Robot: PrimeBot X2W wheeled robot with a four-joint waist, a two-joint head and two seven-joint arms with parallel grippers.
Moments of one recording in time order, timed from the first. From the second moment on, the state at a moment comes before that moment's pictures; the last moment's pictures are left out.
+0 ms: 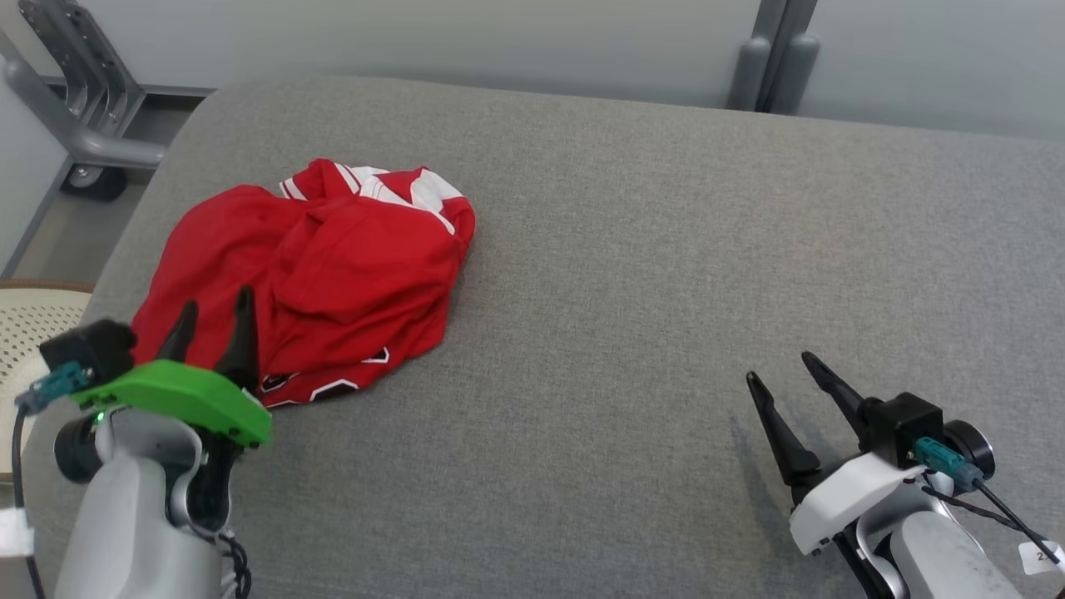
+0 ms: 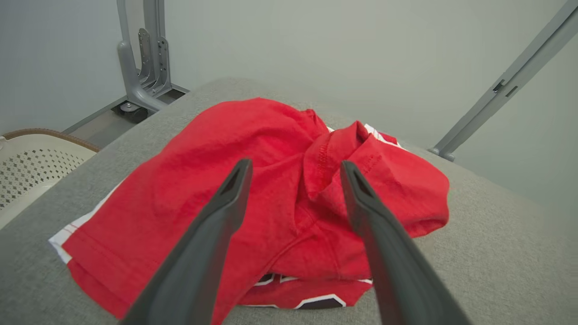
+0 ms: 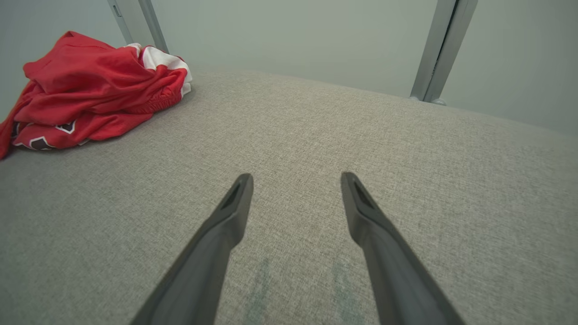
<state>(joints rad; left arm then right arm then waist) -0.32 0.06 0.03 0.43 -0.51 -0.12 -0.02 -0.05 -0.17 0.27 0.30 0.15 0.11 -0.25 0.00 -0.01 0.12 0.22</state>
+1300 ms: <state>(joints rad) -0.80 0.06 -0.29 0.22 -0.72 -0.12 0.27 -0.19 -0.09 0.25 0.31 0.16 0.11 -0.25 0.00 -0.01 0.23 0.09</state>
